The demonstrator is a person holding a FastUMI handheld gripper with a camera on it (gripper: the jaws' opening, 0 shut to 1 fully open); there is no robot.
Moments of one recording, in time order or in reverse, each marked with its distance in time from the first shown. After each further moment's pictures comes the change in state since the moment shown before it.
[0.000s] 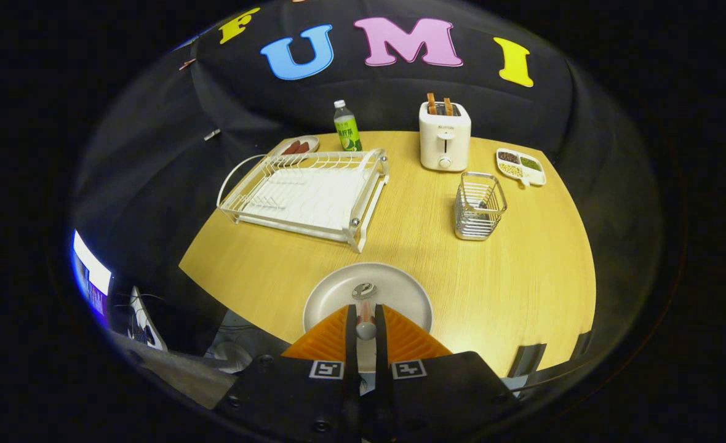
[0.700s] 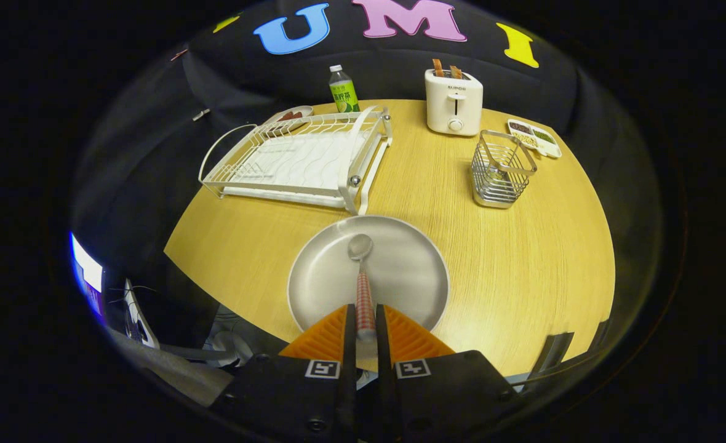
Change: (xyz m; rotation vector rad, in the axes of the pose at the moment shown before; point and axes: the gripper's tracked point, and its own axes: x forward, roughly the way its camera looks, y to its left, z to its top) arm 0.049 0.000 -0.042 0.017 0.106 -0.011
